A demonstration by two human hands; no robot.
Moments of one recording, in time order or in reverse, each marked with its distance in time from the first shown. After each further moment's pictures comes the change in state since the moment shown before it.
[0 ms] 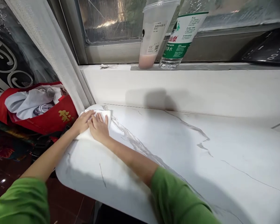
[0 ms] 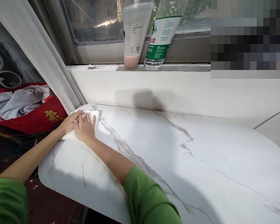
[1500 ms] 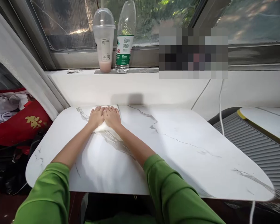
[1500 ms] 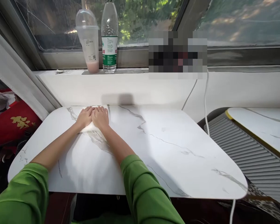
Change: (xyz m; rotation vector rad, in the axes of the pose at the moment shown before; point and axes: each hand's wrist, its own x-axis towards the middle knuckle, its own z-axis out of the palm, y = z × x) left_hand 0.081 0.181 0.056 0.042 0.019 0.019; right_hand -0.033 0.132 -0.110 -0.286 0.210 0.223
